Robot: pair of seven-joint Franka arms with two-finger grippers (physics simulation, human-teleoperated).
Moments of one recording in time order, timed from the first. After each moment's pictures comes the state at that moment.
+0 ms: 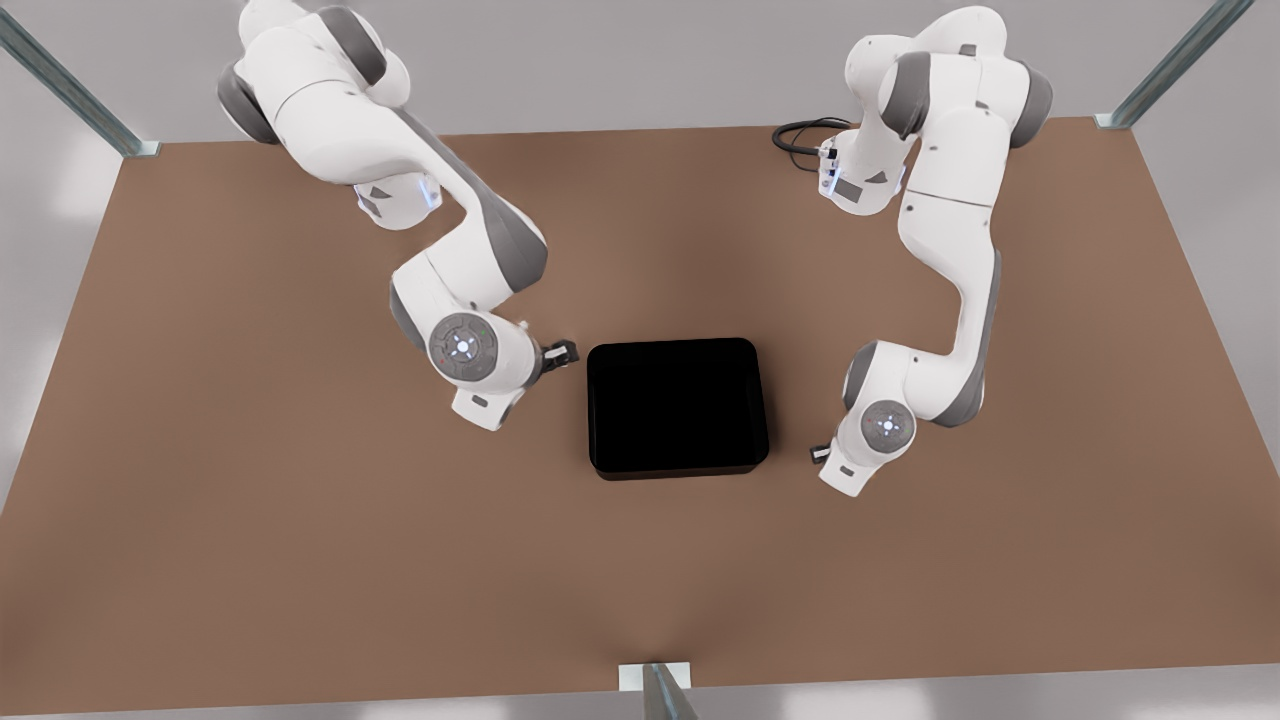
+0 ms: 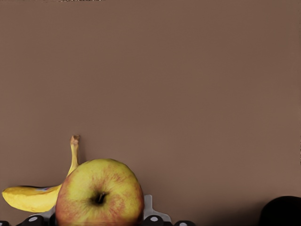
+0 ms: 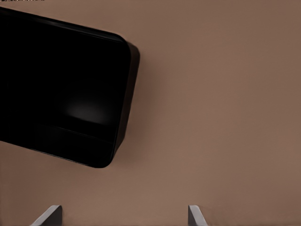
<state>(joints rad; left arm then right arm) -0.27 0.68 0.00 -1.64 0.11 2.15 -0.49 0.29 0.58 0.32 -1.26 0.07 1.59 0.36</state>
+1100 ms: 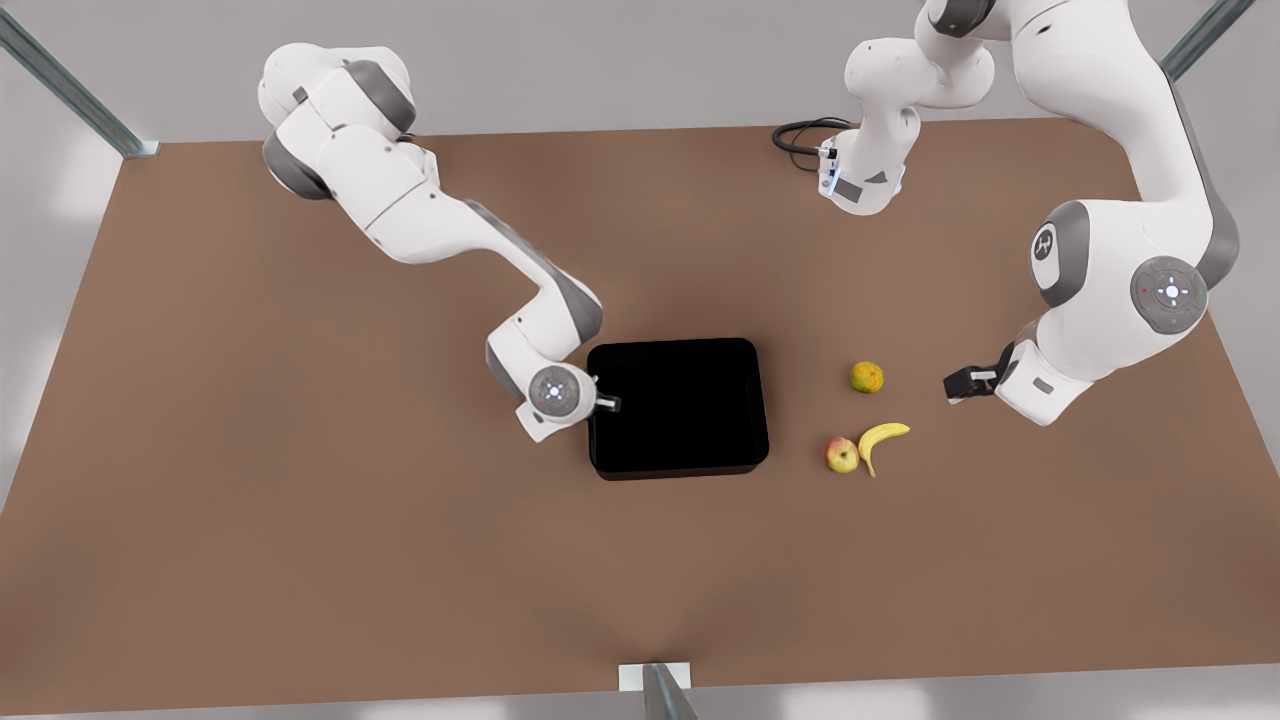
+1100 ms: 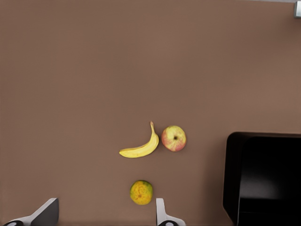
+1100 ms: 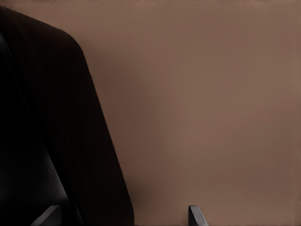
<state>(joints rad) -0.14 0.27 0.07 -1.49 -0.02 1.69 -0.12 0.32 0.79 0.38 -1.47 -0.07 1.99 0.87</state>
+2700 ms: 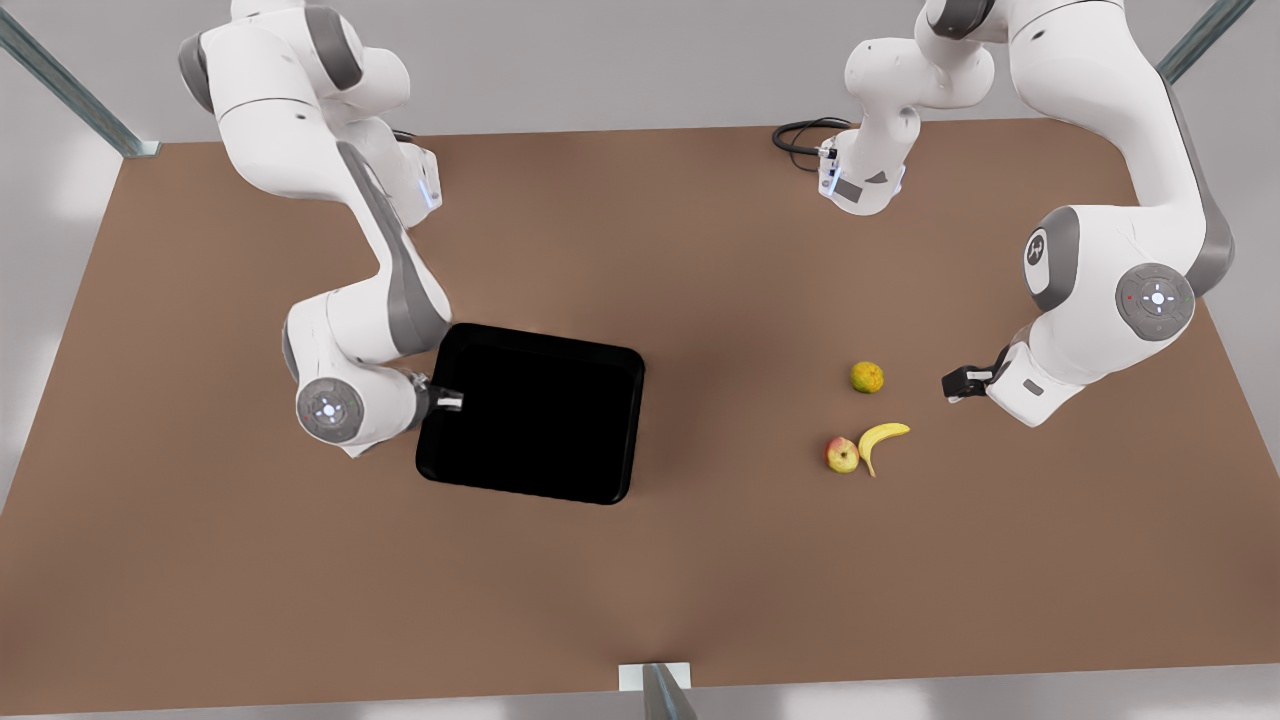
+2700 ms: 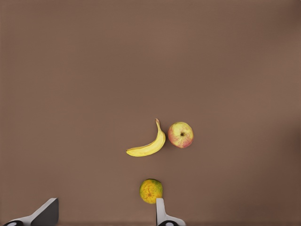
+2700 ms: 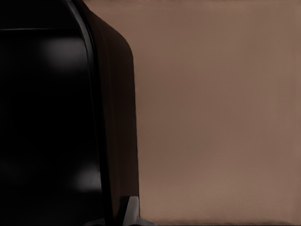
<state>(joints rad) -0.15 0.28 0.07 -1.49 0.02 1.69 -0.08 0.27 0.46 -0.01 -1.44 0.13 1.51 0.44</state>
